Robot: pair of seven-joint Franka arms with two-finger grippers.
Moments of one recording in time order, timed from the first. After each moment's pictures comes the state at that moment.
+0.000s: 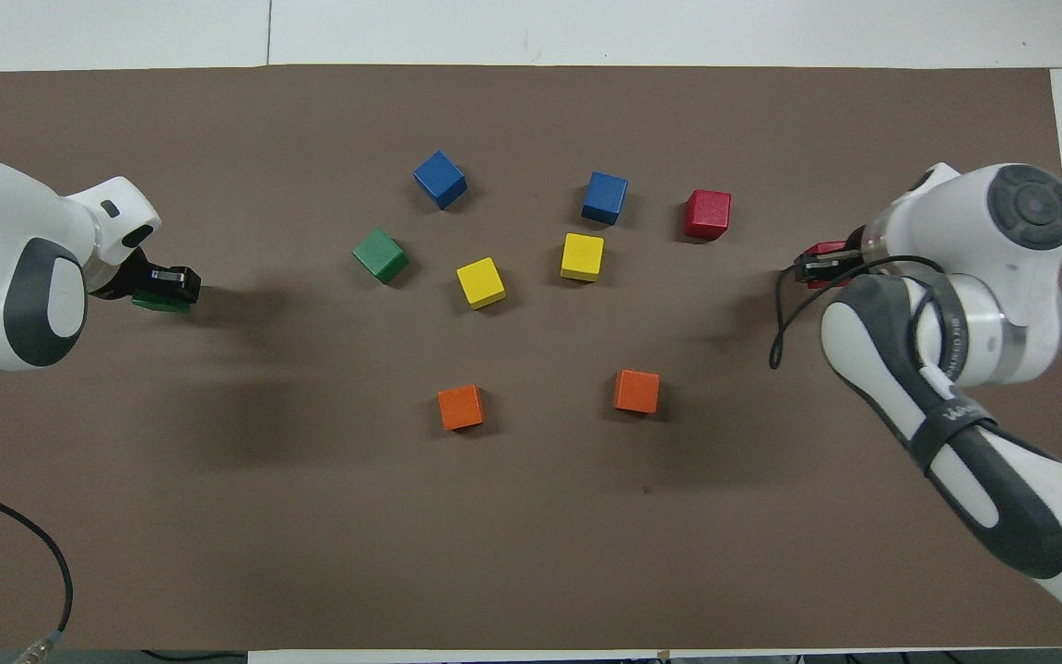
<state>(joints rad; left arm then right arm) 0.06 0.33 -0.03 -1.90 0.04 2.19 0.16 0.03 0.25 -0.05 -2.01 0.01 2.33 -0.09</state>
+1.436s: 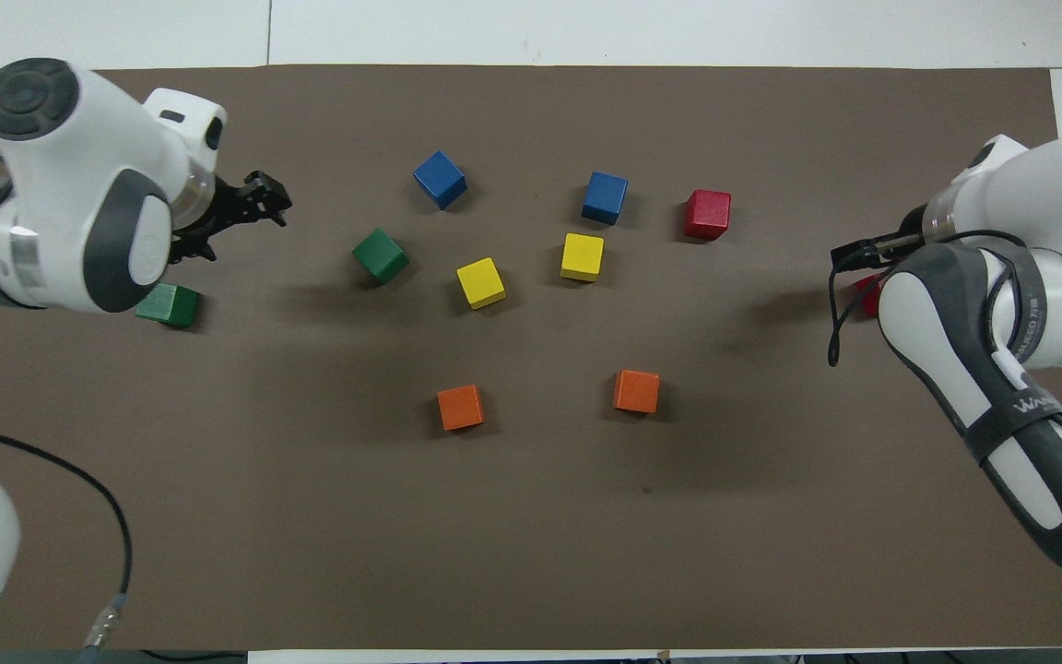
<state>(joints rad) -0.18 0.41 -0.06 -1.60 0.03 2.02 -0.69 0.04 0.23 -0.04 -1.87 -0.01 2.17 -0.10</state>
